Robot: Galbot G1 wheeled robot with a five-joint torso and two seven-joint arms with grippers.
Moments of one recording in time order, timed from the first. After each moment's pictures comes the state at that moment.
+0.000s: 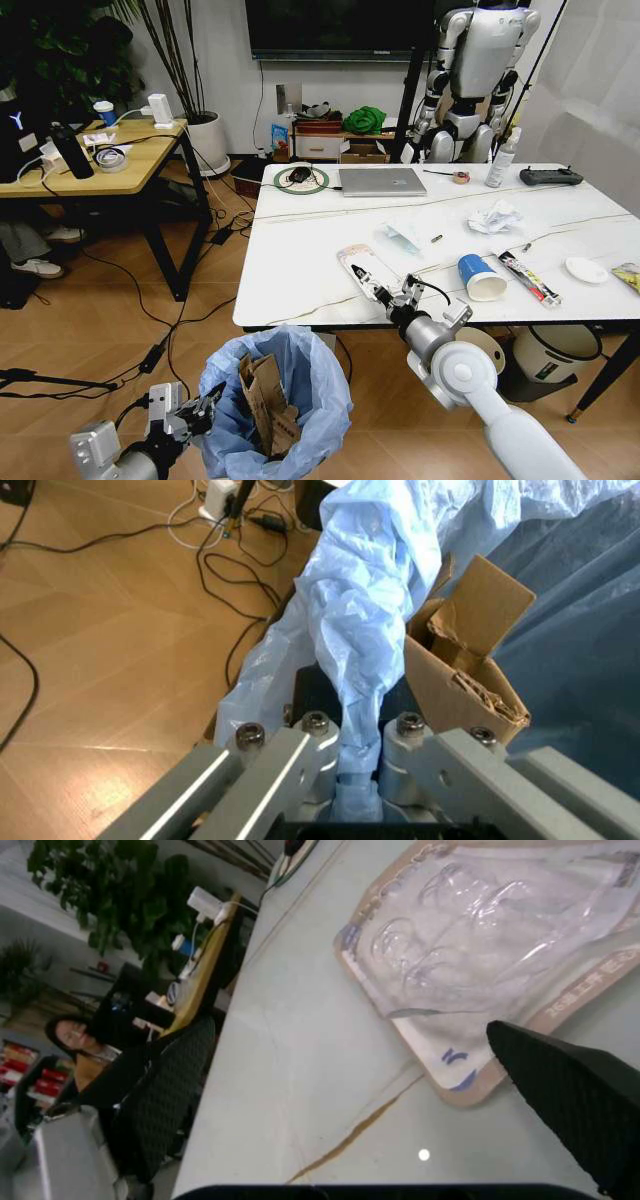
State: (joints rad) left arm 2.03 -0.99 -0.72 -2.46 -1.02 0.39 -0.23; right arm -1.10 1.05 0.14 1.97 1.41 -0.16 0.35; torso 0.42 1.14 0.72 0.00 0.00
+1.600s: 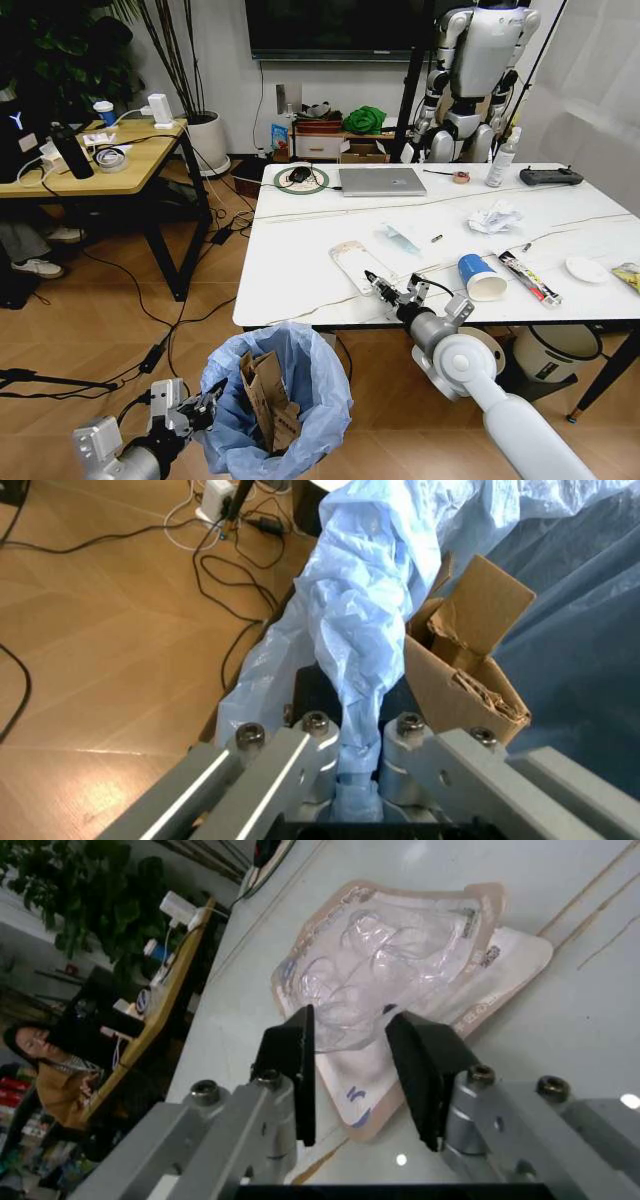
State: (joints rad) left arm 2.01 -0.99 -0.71 -2.46 -1.03 0.38 -0.23; right arm -1.04 1.04 0.13 1.89 1.42 -0.16 0.37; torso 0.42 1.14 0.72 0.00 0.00
